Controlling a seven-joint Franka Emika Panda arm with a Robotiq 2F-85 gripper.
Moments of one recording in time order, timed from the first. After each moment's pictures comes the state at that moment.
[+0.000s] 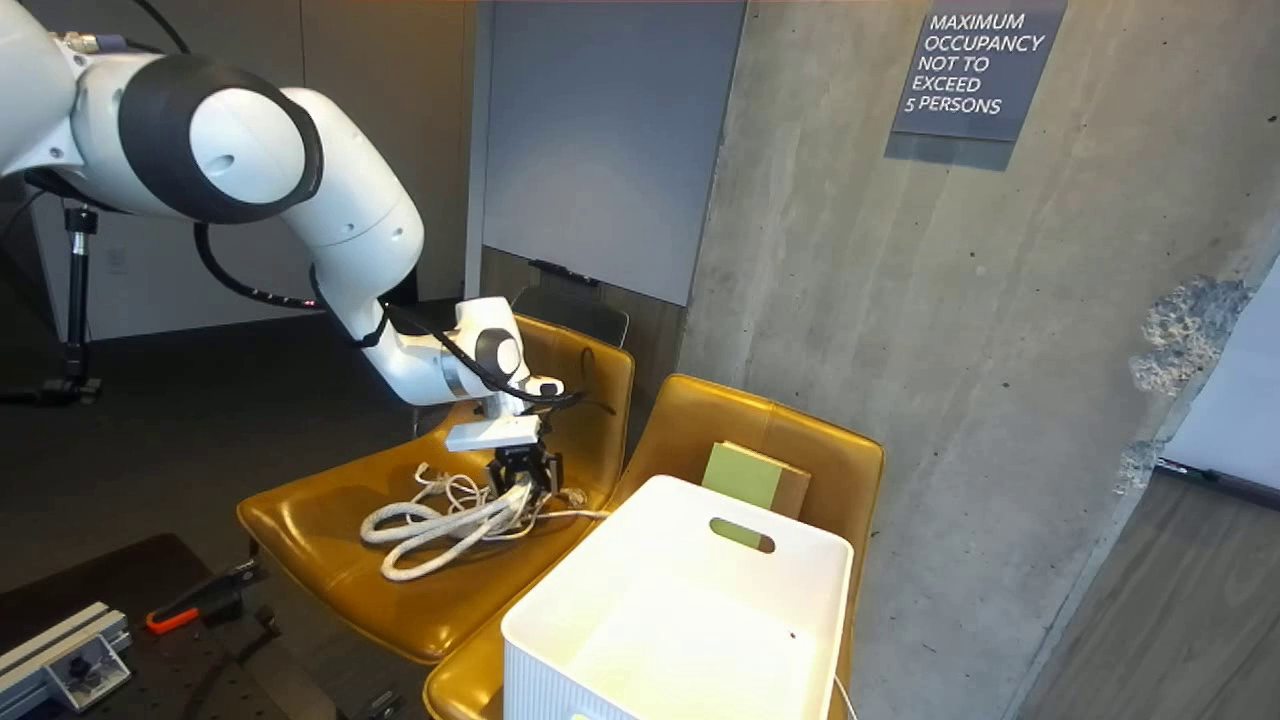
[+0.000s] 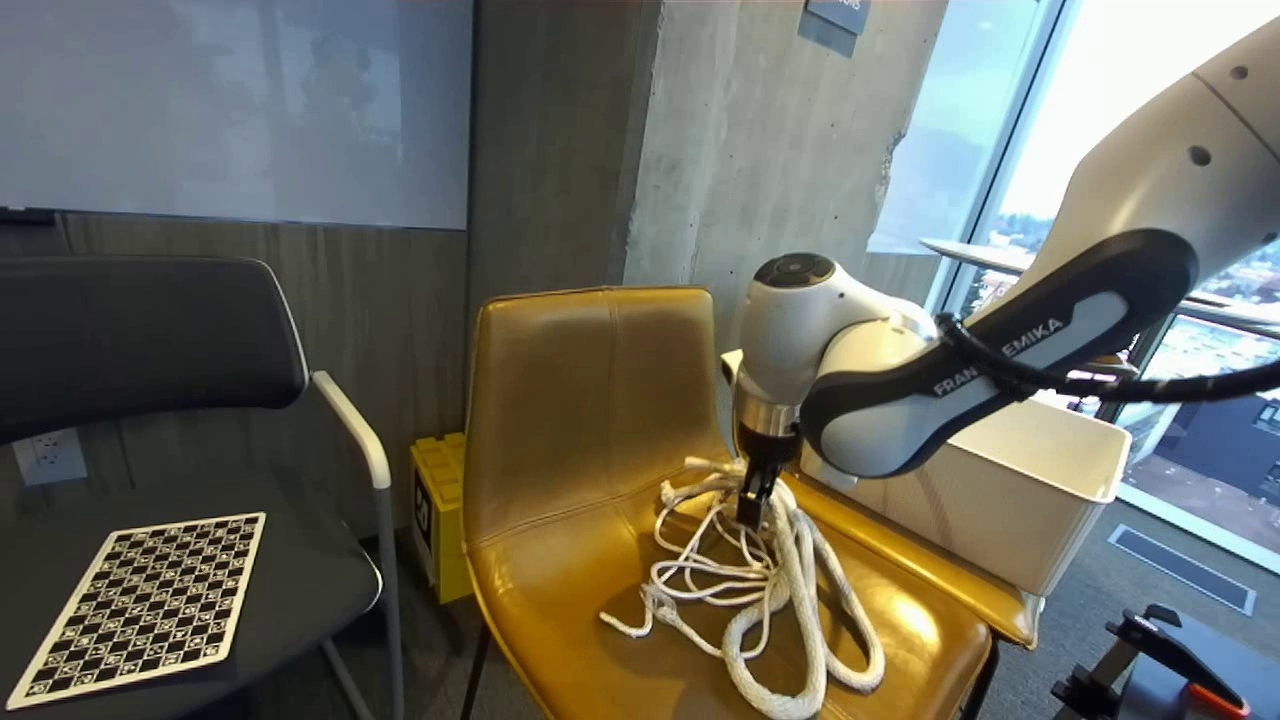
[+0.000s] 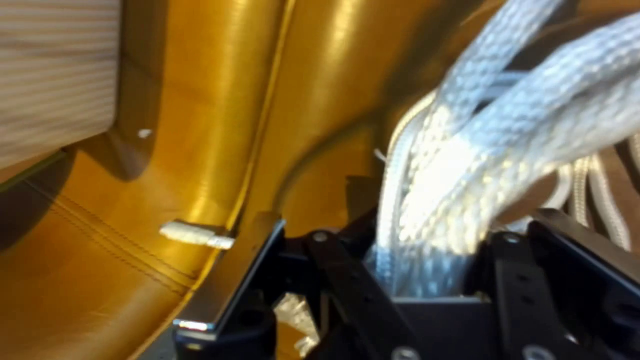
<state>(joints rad) 0.24 0.94 -0.13 -1.51 -0.43 2.48 0.05</state>
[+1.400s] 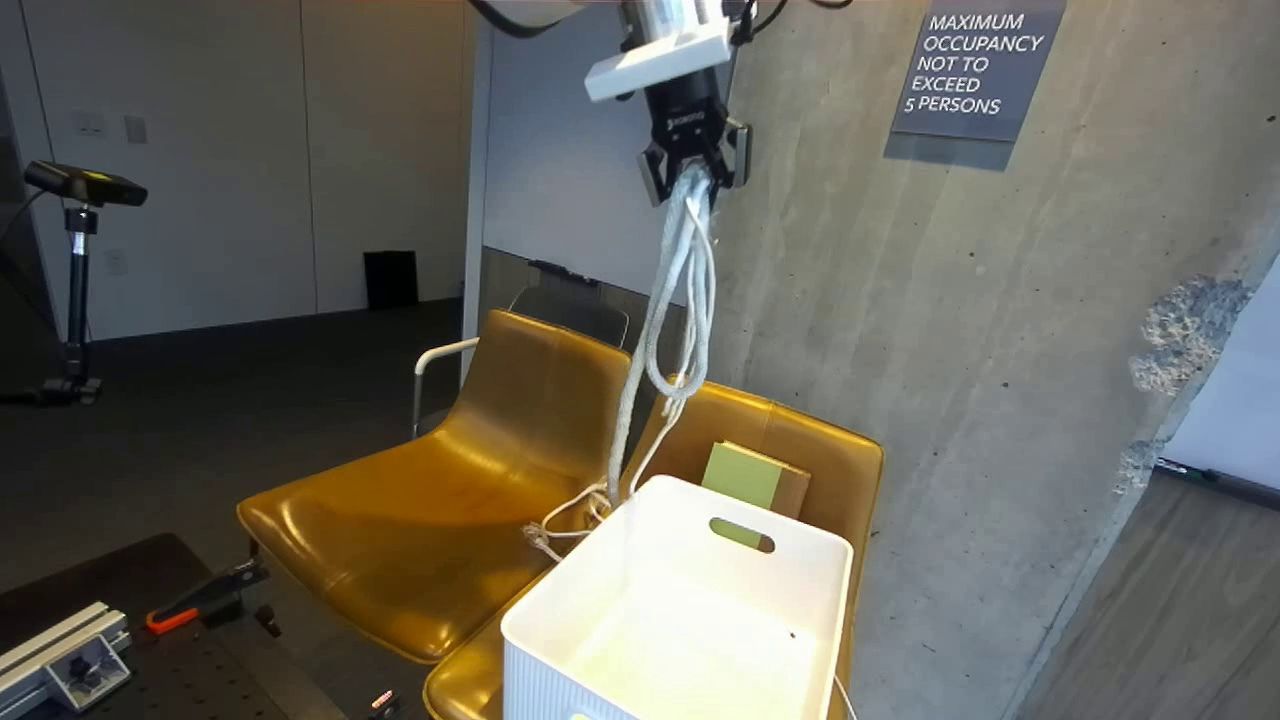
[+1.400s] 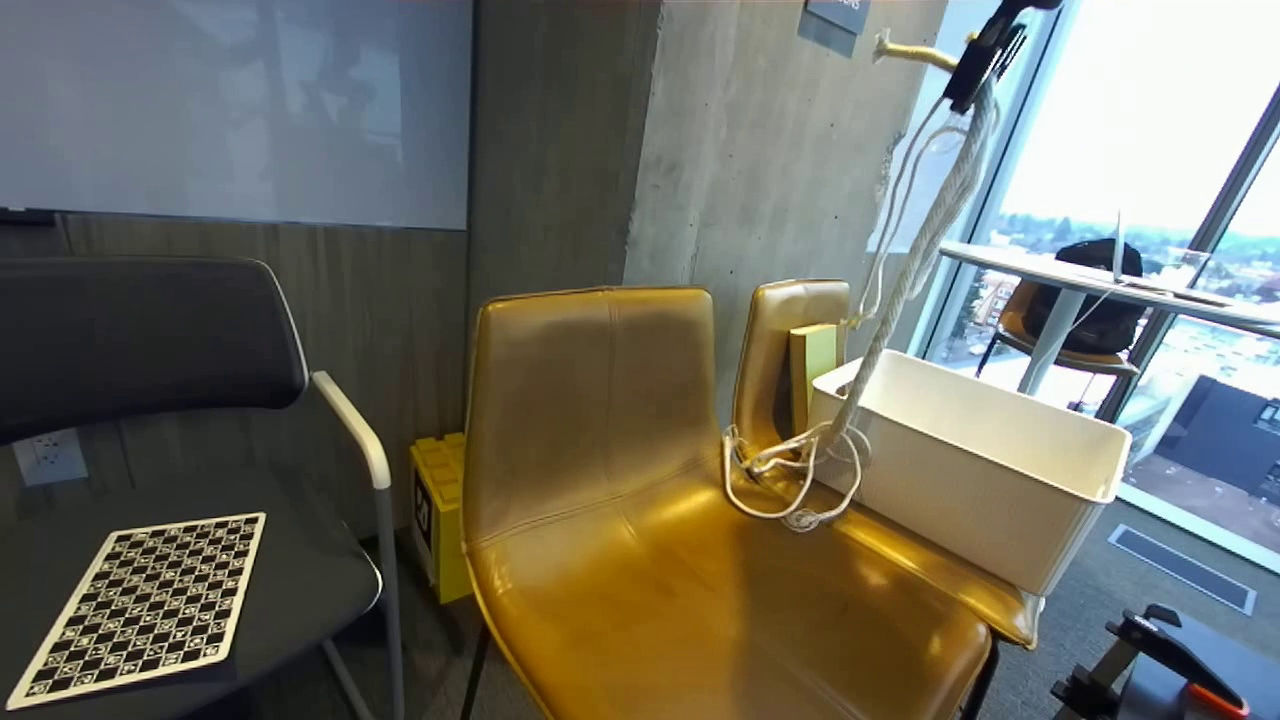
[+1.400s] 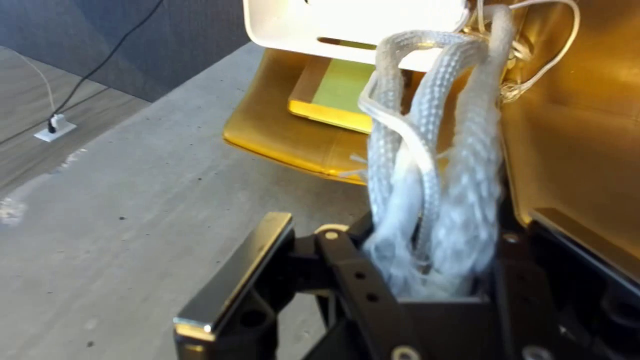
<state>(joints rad) -0.10 0.28 -0.07 -1.38 -0.23 2.06 -0.33</state>
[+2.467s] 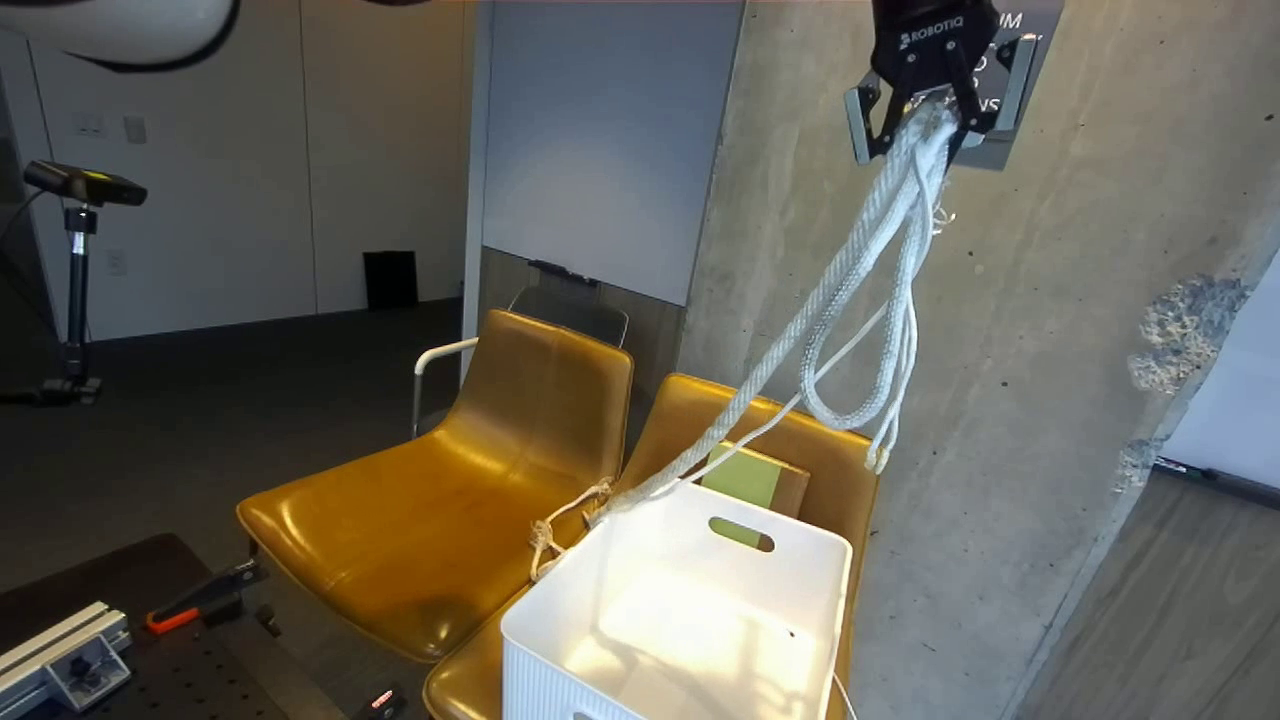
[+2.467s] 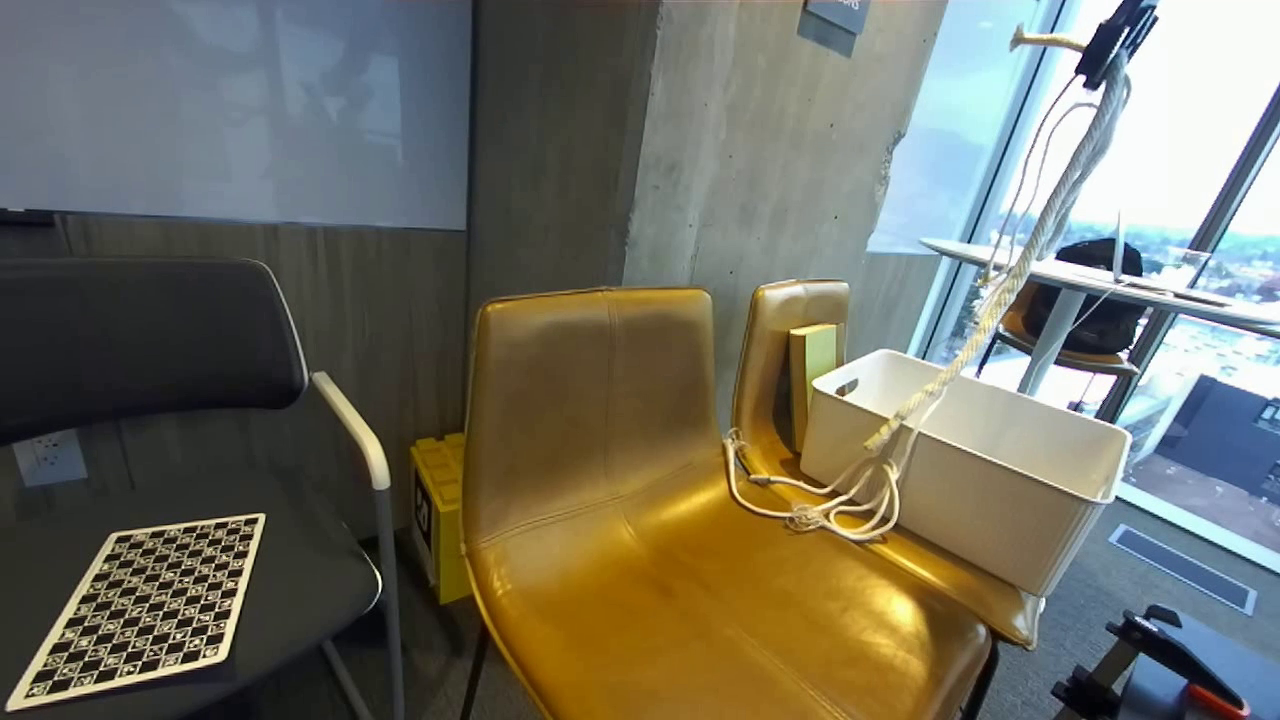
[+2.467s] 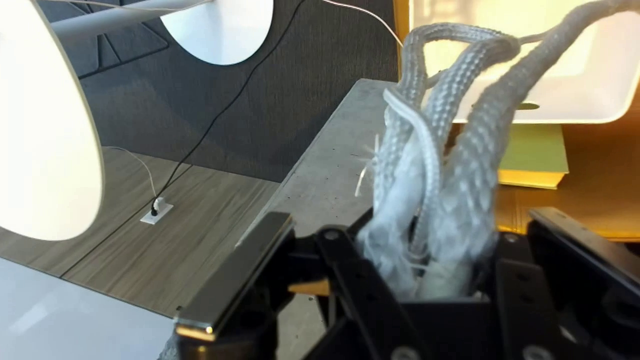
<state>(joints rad) -0.40 0.61 -0.13 -0.68 -0.12 1.68 -0.54</state>
